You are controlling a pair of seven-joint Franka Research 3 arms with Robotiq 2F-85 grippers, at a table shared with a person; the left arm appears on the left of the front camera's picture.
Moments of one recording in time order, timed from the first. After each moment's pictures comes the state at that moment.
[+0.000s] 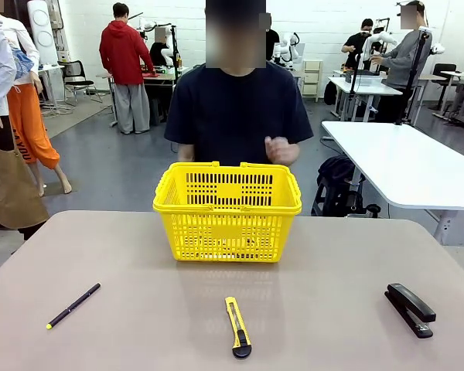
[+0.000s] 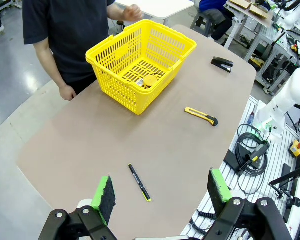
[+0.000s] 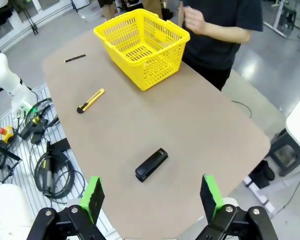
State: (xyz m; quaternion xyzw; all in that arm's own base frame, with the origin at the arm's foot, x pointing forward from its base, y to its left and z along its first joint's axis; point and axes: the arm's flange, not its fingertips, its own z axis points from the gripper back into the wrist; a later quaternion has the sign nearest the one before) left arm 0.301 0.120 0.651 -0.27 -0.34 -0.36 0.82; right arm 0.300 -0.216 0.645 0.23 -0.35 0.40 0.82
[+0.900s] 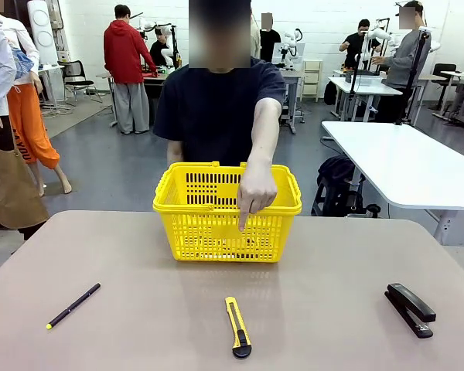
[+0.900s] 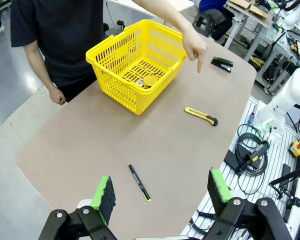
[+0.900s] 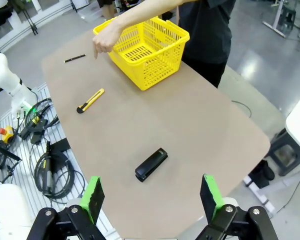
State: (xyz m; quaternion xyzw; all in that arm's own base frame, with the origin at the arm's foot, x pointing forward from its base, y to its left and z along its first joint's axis) left arm 0.301 0.120 0.651 -0.27 -0.34 -0.36 0.82; right arm 0.300 -0.217 0.645 0.23 -0.35 0.40 0.82
